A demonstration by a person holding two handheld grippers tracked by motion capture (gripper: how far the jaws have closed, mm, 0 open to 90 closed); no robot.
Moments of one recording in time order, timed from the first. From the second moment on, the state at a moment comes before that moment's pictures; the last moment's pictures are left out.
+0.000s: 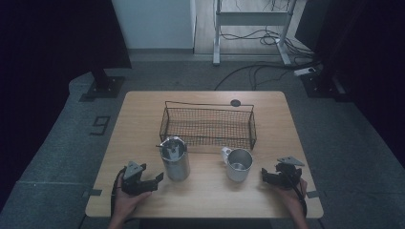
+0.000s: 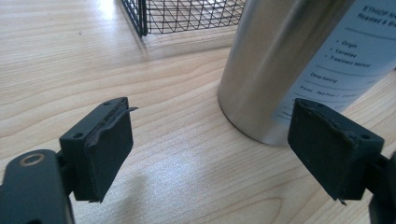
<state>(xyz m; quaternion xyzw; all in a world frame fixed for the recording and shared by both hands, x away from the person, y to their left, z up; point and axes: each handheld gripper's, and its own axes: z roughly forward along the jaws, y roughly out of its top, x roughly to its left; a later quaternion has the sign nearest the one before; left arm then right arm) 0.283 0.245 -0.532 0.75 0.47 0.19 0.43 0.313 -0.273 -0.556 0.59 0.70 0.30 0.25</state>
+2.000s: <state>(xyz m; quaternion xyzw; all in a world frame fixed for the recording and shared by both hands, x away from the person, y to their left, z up) 0.272 0.220 -0.479 0.76 0.39 0.16 0.50 0.311 -0.274 -0.556 0.59 0.70 0.31 0.25</state>
